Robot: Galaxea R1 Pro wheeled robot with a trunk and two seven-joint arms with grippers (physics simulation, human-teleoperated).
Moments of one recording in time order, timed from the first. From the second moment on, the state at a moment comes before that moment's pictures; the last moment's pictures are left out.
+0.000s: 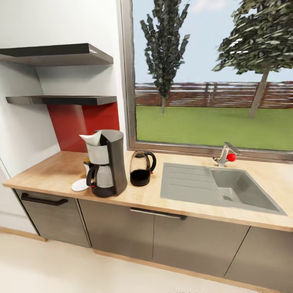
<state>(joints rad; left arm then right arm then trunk) -0.08 0.09 -0.27 0.00 0.21 -0.08 0.07 -0.27 0.07 0.49 -0.02 -0.77 0.11 -0.11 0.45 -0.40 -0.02</state>
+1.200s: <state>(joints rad) -0.08 0.09 -0.27 0.01 0.22 -0.02 0.07 -0.27 0.00 0.49 -0.03 -0.76 0.11 0.11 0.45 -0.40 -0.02</state>
